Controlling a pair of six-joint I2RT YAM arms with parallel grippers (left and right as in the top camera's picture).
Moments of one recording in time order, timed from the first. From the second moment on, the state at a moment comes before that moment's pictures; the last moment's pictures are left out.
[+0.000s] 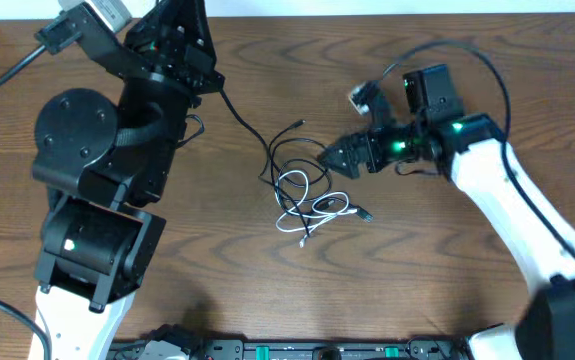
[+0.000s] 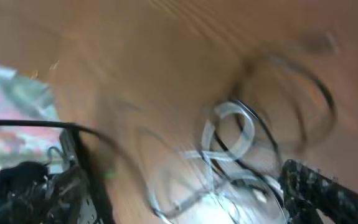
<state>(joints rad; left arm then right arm) -0.37 1.13 1.52 -0.22 -0.11 -0.67 0.32 1.61 1.26 -0.62 -0.80 0.02</state>
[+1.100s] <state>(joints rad) -0.37 1.13 1.52 -0.40 -0.36 -0.74 0.70 1.63 1.26 -0.19 -0.64 0.17</state>
